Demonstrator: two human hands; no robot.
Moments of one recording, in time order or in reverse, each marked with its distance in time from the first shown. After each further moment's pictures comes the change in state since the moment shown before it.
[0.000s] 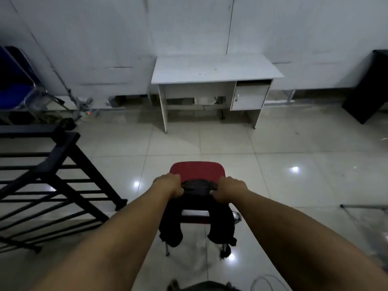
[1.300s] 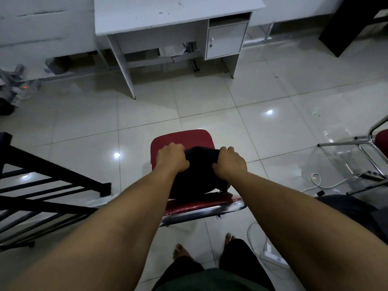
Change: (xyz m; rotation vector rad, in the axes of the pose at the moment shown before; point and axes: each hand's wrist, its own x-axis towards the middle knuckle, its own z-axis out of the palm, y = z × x) left_hand 0.129 0.025 0.004 0.017 0.175 0.192; right_hand 0.071 0.006 0.019 0.243 0.100 0.273
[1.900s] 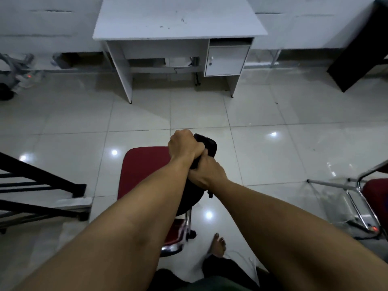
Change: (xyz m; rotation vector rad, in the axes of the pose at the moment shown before) left_hand 0.111 0.199 -0.049 -0.474 0.336 -0.314; right_hand 0.082 0.085 -0.084 0.274 -0.090 -0.242
